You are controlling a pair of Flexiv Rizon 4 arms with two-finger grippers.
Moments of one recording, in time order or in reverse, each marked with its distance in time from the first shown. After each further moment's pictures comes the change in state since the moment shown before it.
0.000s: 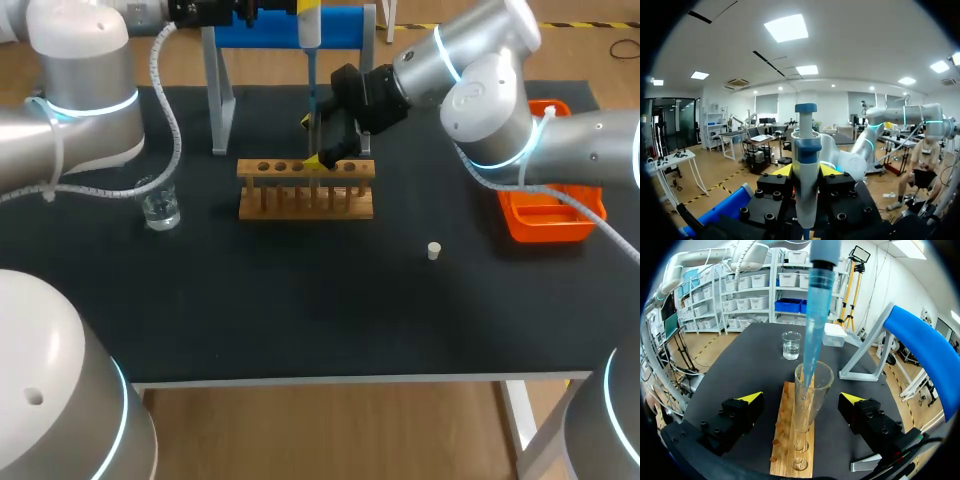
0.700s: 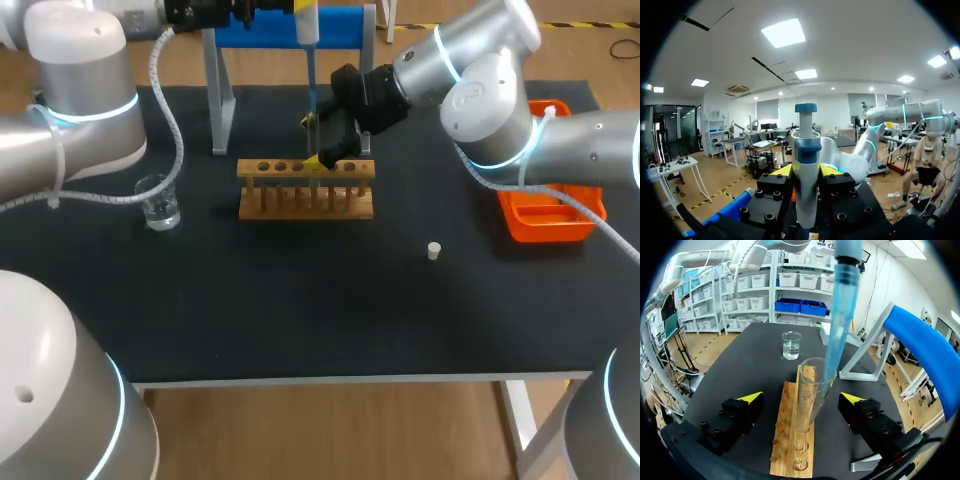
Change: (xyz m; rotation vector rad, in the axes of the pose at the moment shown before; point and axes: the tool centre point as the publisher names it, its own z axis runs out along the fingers) left arm -0.001 -0.002 -0.003 0.042 -0.009 0.039; right arm 0.000 0.000 0.000 0.000 0.000 0.000
